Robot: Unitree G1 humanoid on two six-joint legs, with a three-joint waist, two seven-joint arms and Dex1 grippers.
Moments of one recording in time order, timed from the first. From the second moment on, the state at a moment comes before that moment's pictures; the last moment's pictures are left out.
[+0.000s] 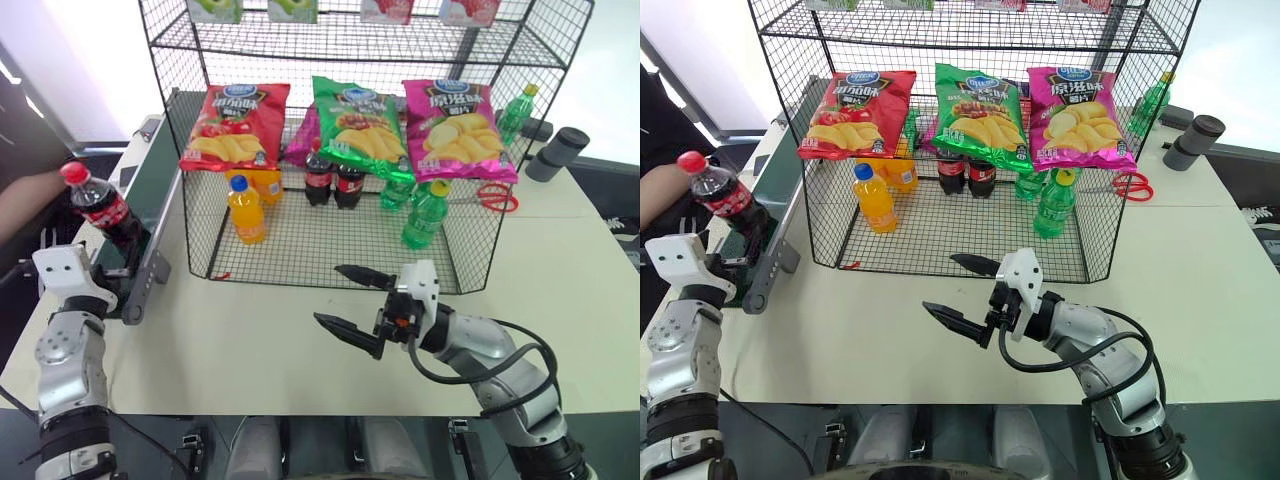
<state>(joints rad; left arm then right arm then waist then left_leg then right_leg) -0.13 0.45 0.48 0.24 -0.32 -0.03 -0.29 -0.04 -0.42 0.17 -0.50 0.50 0.36 0.77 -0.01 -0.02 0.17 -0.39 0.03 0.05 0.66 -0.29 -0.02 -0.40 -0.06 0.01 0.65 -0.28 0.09</state>
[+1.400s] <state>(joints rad) -0.29 0.51 -0.15 -0.15 -0.44 0.23 -0.96 -0.16 -0.39 0.14 -0.45 0.51 0.41 0.71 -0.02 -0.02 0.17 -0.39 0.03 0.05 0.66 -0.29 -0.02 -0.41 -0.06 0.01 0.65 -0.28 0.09</state>
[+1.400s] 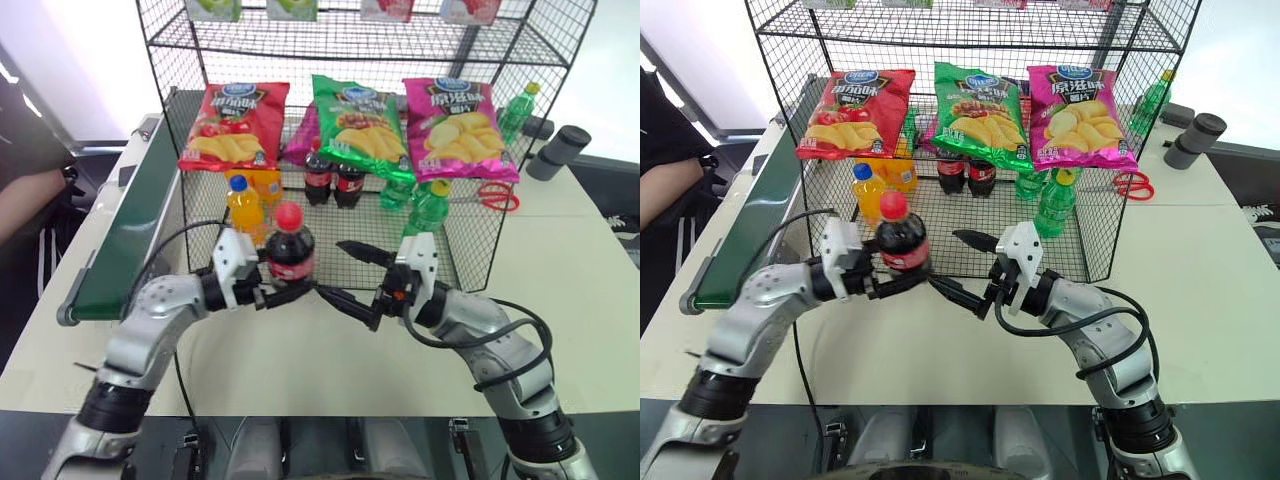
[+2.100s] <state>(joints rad) -0.39 0.41 -0.22 -0.03 -0.34 0.16 -1.09 -0.14 -0.38 0.16 -0.47 0.52 0.43 0.68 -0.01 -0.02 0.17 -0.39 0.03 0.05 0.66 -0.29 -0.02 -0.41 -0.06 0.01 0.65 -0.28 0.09</state>
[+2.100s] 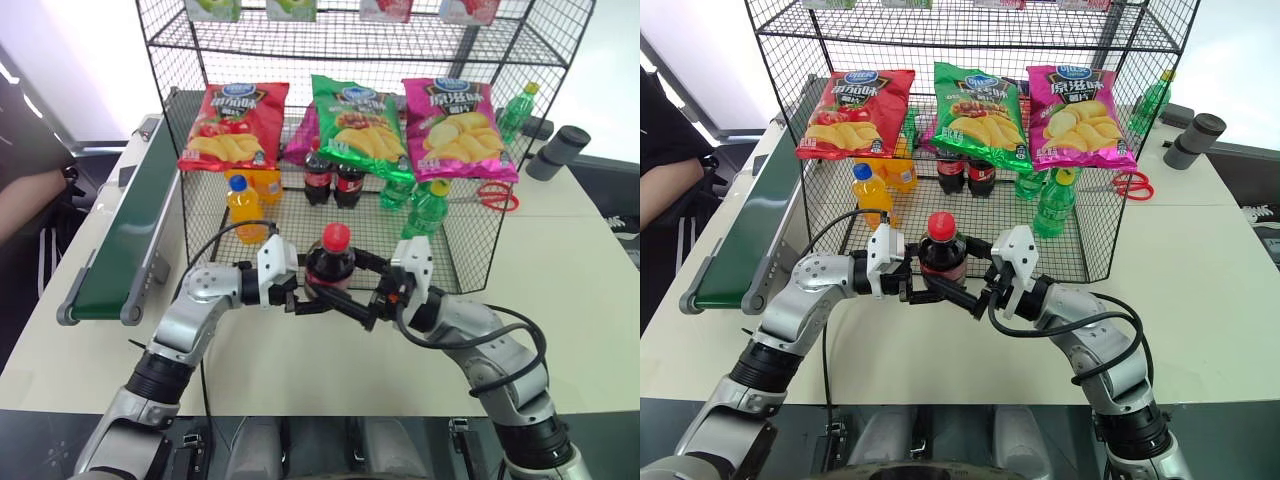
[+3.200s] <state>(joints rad) 0.03 0.50 0.16 -0.28 -0.46 0.27 -0.79 -0.50 -0.04 0.06 0.52 0.17 -0.19 0.41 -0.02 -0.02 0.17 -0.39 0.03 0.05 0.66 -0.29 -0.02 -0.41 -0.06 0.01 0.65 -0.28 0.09</state>
